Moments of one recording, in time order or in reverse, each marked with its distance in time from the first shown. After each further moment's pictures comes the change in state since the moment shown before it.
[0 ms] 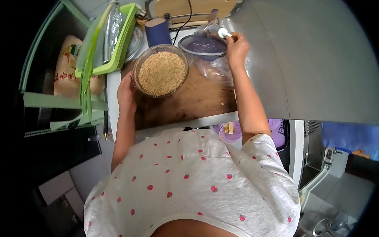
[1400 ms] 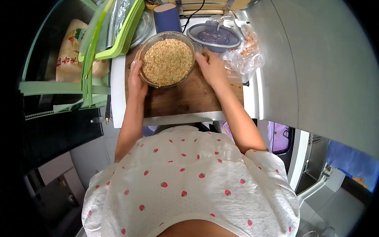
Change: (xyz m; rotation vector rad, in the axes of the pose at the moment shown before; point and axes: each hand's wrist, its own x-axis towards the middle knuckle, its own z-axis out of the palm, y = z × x) left_hand 0.003 -0.016 0.026 -0.350 -0.190 0.052; right_hand -0.104 -0.043 0.008 0.080 -0.688 0.063
